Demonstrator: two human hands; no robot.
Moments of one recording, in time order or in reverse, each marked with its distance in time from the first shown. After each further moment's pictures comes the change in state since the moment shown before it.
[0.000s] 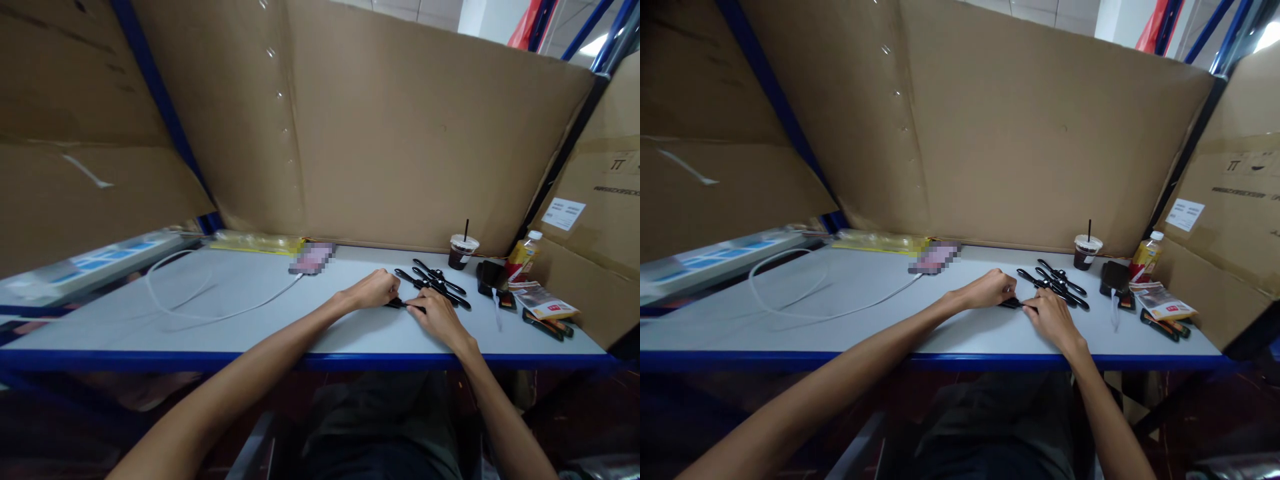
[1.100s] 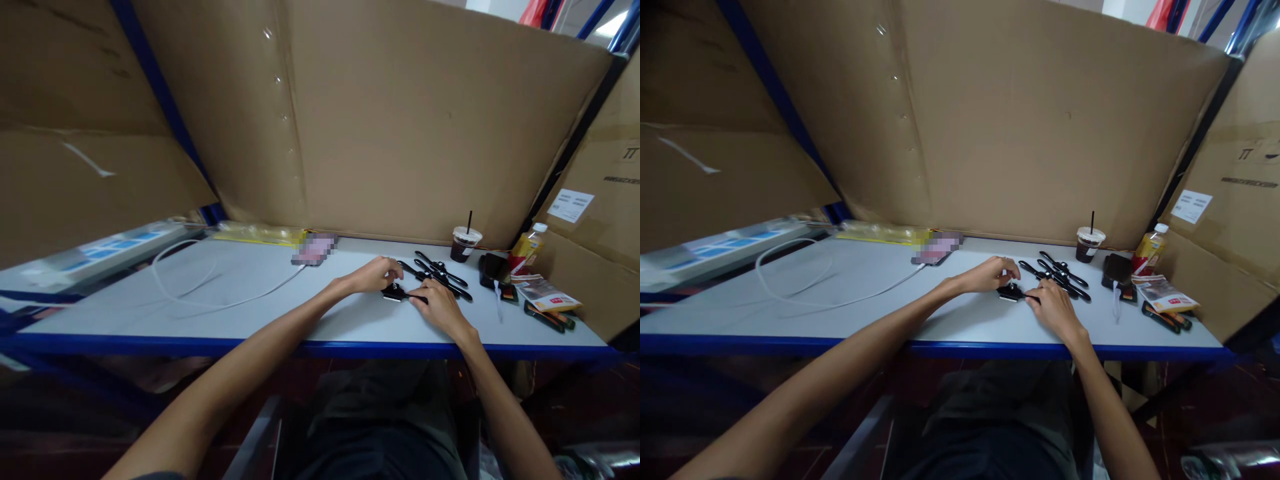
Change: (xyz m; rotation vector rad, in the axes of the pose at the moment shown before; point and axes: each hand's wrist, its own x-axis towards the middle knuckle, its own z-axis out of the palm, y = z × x) left_hand 0.001 -0.014 -0.009 -0.147 0.043 0.123; right_hand 0.002 0.005 0.003 0.004 -0.001 -0.004
